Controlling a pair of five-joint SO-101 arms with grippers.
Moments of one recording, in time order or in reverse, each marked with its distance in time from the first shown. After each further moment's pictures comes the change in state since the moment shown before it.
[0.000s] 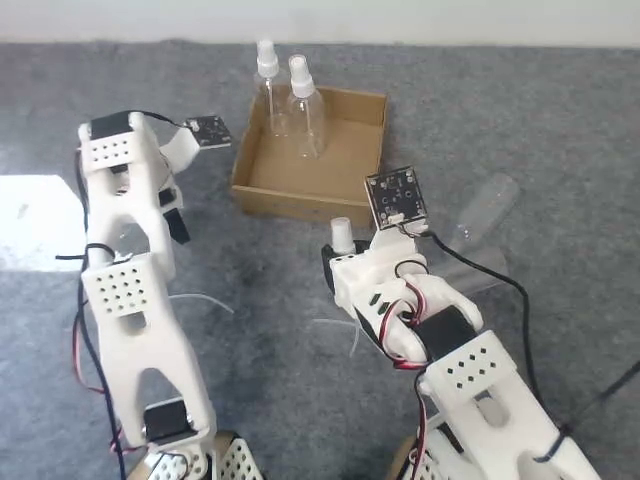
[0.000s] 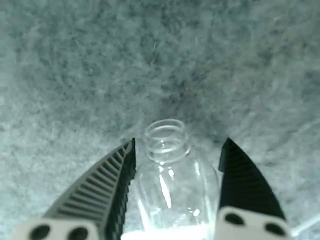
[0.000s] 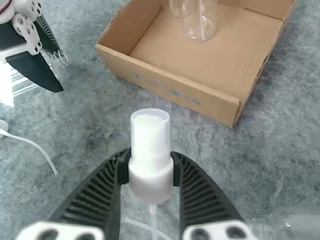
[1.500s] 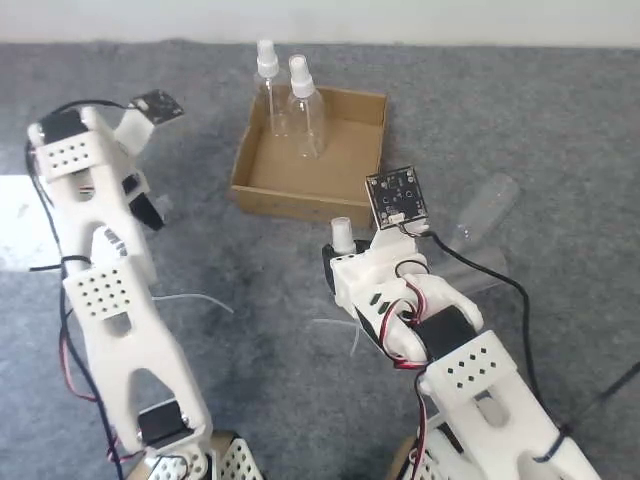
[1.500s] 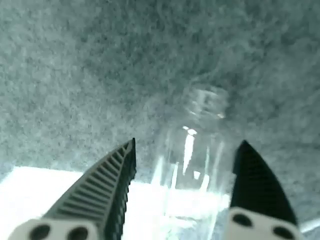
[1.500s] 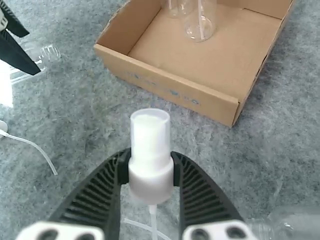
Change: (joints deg) left arm -7.4 4.9 -16.0 4.2 6.7; right arm 0.2 0.0 0.0 0.0 0.0
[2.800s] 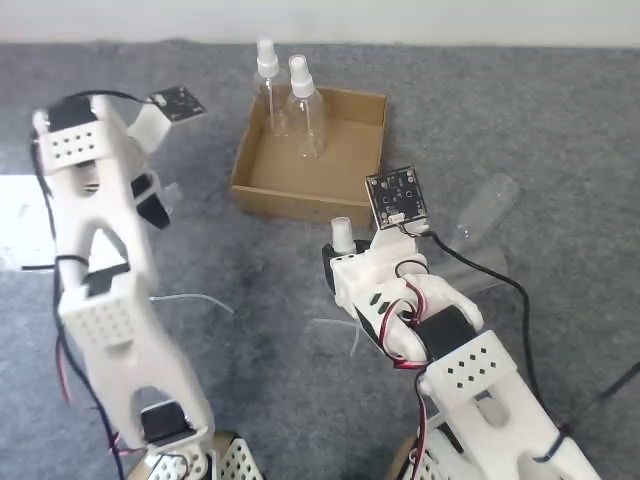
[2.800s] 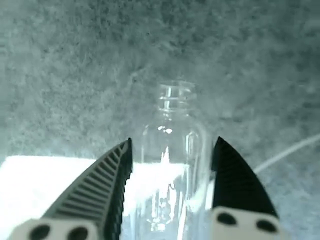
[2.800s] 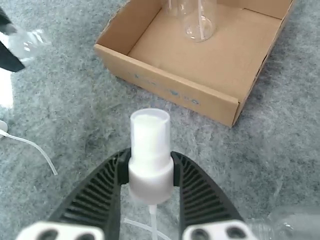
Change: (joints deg) left arm 4.7 -28.7 30.1 0.0 1.7; right arm 0.0 0.0 0.0 0.0 0.0
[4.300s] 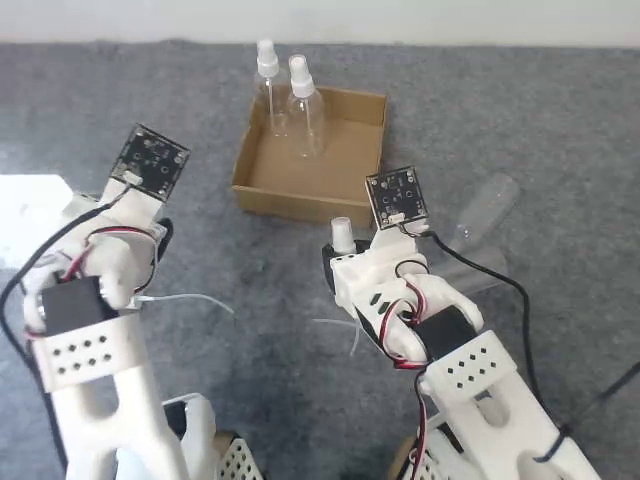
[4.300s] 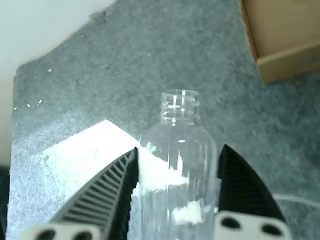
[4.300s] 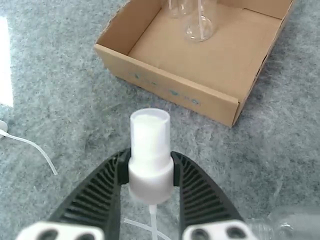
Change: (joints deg) left arm 1.1 -80.6 72.5 -33.5 26.7; right arm 0.0 0.0 0.0 0.0 0.0
